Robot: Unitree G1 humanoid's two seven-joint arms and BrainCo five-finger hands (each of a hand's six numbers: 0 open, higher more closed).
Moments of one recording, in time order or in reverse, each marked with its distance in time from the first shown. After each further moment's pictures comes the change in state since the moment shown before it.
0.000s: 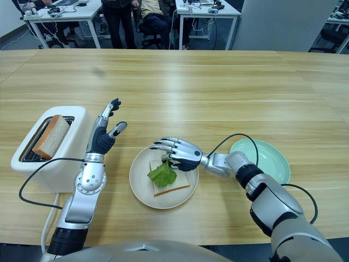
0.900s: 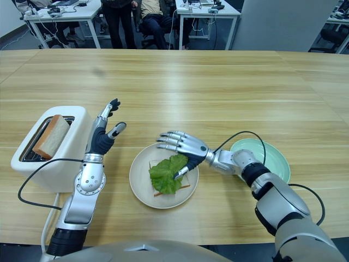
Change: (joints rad) left arm 0.018 0.005 0.022 -0.058 0.000 -0.002 0.001; right arm -0.003 -0.075 -0.116 -0.022 0.136 -0.008 0.013
